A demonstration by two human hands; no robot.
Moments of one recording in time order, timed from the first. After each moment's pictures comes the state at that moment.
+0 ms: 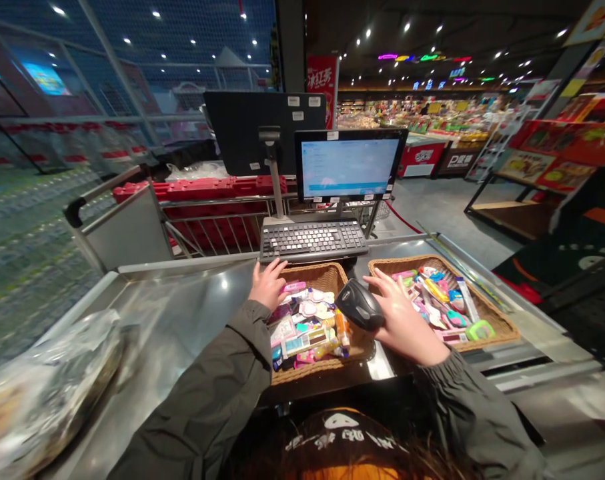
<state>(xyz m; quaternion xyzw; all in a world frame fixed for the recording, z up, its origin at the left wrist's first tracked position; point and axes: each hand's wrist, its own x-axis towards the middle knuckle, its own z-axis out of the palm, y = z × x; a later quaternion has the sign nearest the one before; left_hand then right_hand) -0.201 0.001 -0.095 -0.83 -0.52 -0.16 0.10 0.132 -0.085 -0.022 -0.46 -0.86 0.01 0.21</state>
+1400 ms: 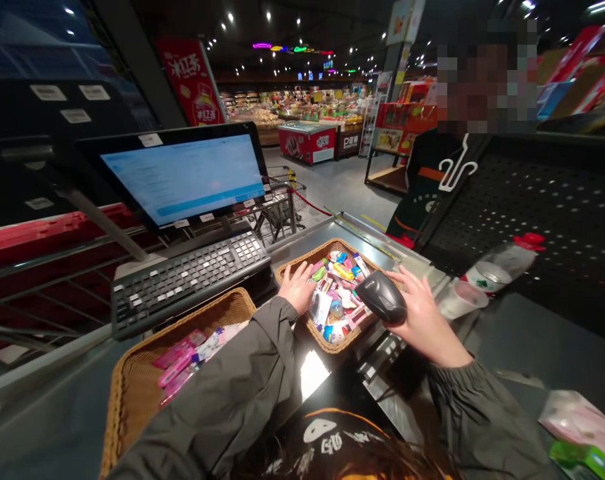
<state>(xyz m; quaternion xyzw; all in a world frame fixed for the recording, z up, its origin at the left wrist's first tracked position) 0.119 0.059 -0.090 -0.96 -0.28 -0.04 0.01 0.336 -0.143 -0.042 -0.71 -0.66 -0.03 0.25</state>
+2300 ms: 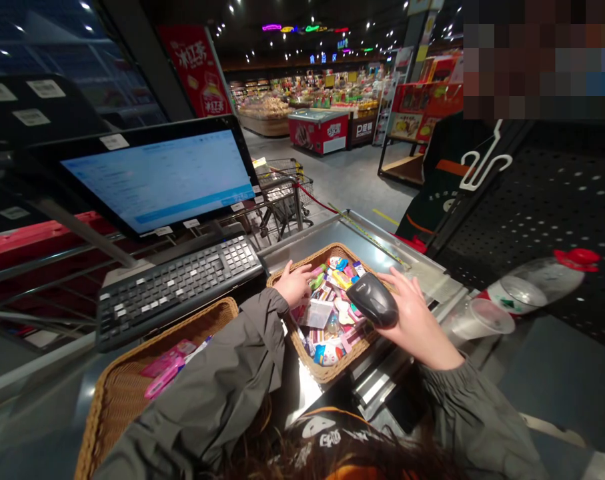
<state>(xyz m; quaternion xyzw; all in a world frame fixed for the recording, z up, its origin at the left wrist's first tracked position) 0.154 0.115 -0.086 -0.96 -0.25 0.04 -0.09 0.378 -0.093 -0.052 -0.68 -0.69 0.02 0.26</state>
